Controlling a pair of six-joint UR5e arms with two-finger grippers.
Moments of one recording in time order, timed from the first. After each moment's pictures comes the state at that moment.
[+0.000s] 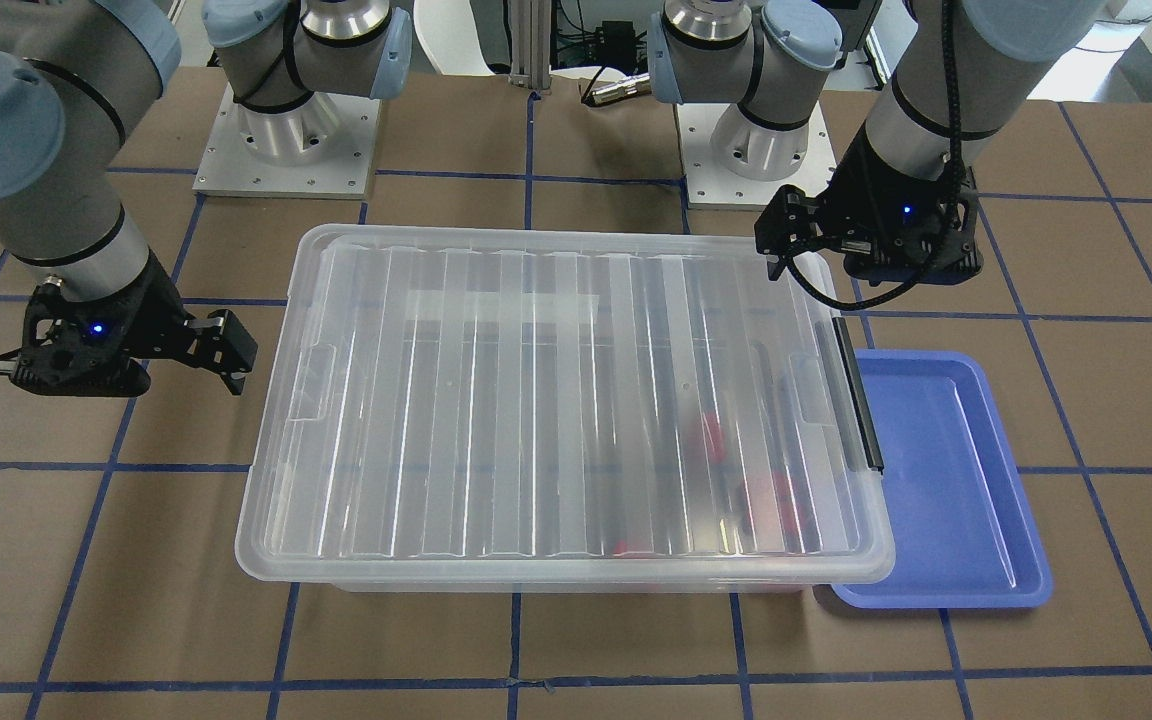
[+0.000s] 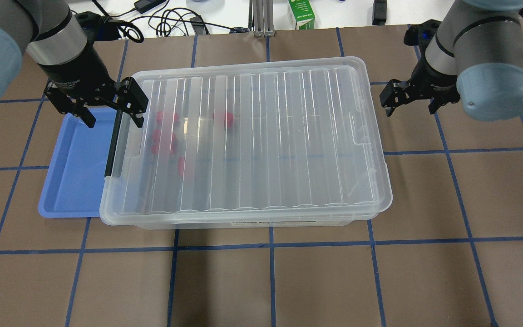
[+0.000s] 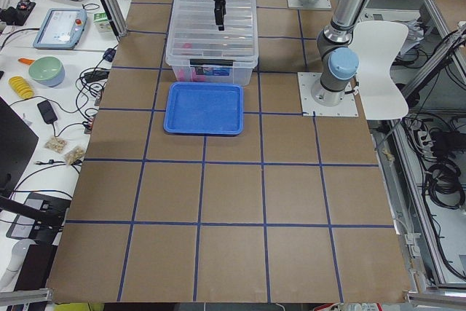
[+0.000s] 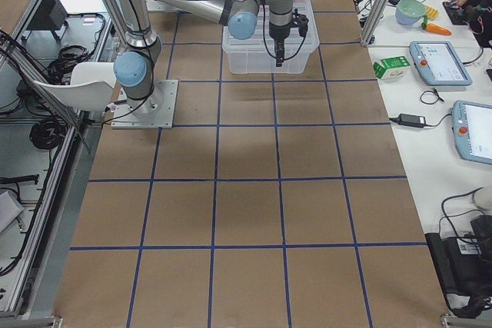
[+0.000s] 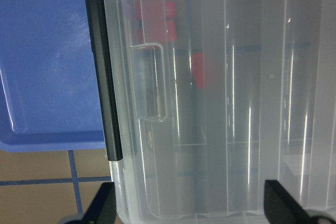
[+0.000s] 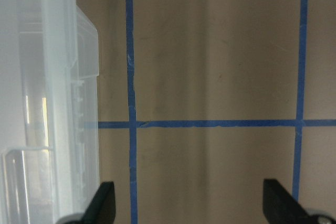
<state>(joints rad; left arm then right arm) -1.52 -1.60 -1.57 -1.63 1.58 0.10 1.43 -1.45 1.74 -1.92 -1.57 -0.13</state>
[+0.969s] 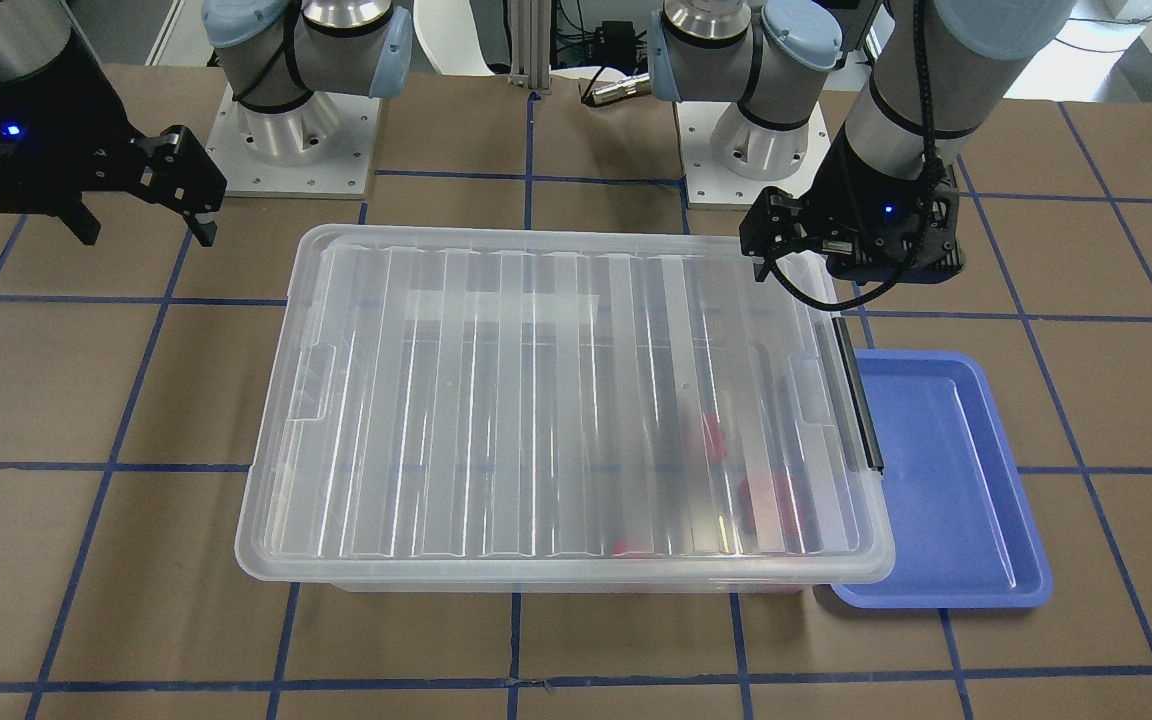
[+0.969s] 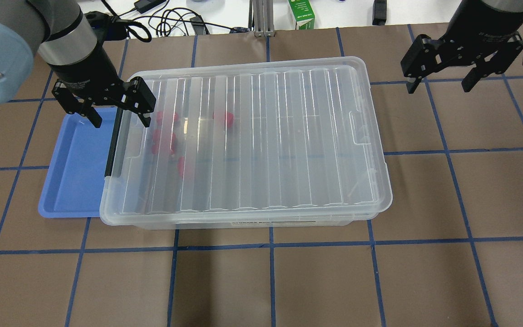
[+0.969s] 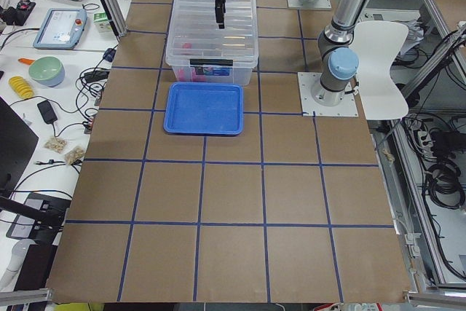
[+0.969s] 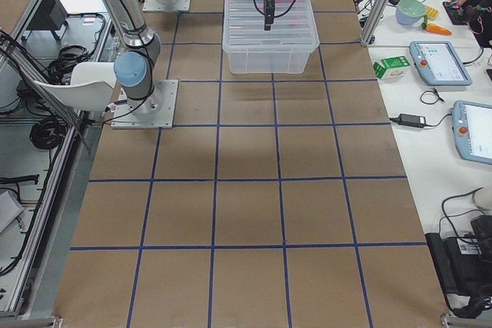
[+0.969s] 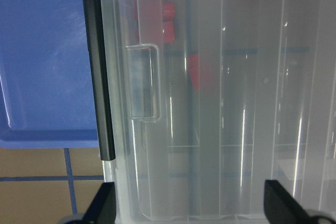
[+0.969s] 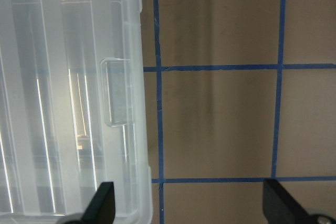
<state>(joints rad) -1.55 -1.61 -1.57 -1.62 1.58 0.06 1.49 -1.57 1.50 -1.48 -1.55 -0.07</state>
